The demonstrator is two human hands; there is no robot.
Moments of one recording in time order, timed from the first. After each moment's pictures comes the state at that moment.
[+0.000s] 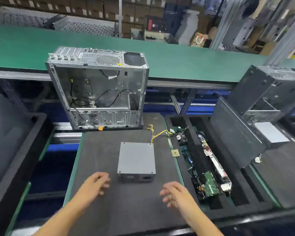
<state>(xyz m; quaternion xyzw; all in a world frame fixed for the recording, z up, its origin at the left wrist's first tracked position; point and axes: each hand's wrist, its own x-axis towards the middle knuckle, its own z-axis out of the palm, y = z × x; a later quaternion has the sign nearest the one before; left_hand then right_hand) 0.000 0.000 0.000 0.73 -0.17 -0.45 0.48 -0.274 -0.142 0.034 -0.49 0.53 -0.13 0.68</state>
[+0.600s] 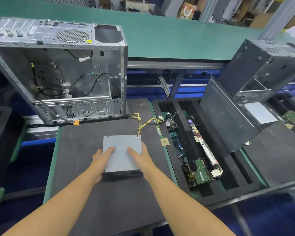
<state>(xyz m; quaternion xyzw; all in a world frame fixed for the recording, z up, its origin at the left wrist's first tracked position) 0.001 -0.128 -0.032 0.75 -0.08 -0.49 0.44 -0.156 -0.209 -0.008 -0.51 0.54 -0.12 0.66</state>
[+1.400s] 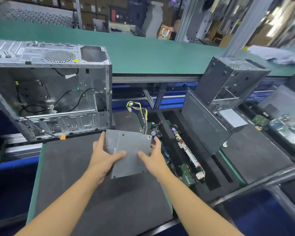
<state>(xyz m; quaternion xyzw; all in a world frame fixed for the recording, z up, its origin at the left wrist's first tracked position) -0.042 -0.148 0.053 0.64 -0.29 -0.40 0.59 -0.223 -0.228 0.056 -0.62 0.52 -0.24 0.54</state>
